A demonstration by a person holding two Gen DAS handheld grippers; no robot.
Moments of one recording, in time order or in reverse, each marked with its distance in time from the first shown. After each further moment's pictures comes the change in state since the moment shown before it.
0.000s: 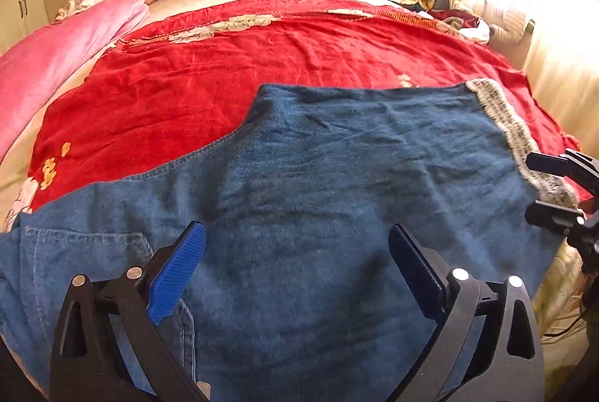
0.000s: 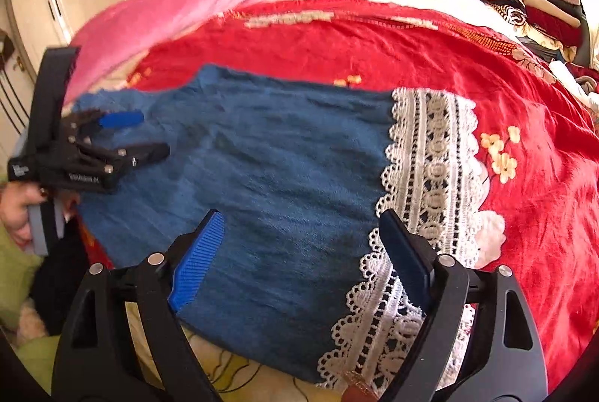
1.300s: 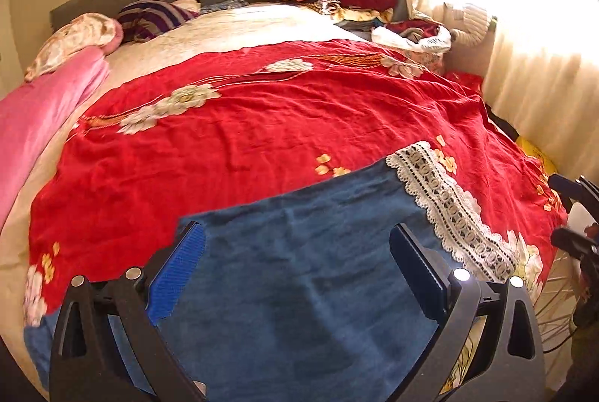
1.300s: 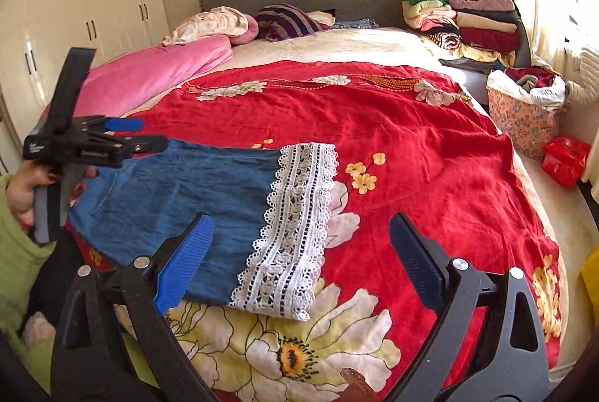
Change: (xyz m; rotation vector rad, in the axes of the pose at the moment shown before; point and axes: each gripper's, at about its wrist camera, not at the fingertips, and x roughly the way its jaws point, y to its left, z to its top) left arm -0.027 -0.078 0.080 0.142 -0.068 -0.078; right arm -0.112 -0.060 -0.022 0.106 -0.202 -0.134
